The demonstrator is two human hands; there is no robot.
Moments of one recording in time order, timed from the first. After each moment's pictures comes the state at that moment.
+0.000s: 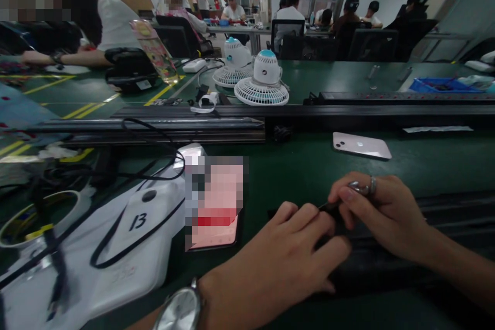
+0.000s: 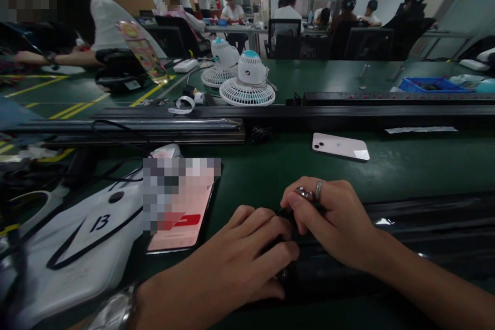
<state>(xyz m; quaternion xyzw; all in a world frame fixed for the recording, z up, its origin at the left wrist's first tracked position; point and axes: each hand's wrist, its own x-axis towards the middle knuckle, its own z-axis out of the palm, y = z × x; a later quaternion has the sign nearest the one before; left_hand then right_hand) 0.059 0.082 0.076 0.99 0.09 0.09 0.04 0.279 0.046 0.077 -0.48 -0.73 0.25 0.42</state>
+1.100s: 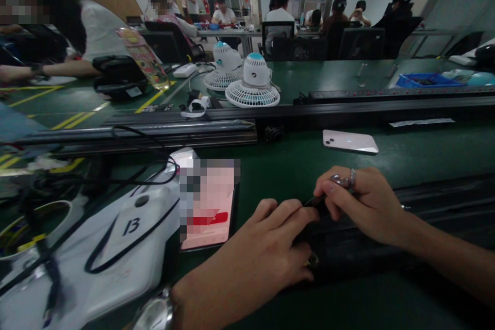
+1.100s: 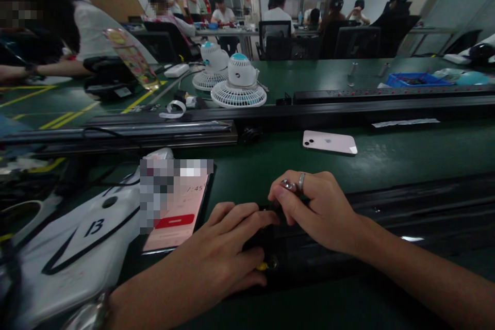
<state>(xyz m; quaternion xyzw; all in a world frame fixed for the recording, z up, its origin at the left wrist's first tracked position) 0.045 0.084 0.072 0.99 0.09 0.10 0.03 0.281 0.050 0.075 -0.45 -0.74 0.25 0.44</state>
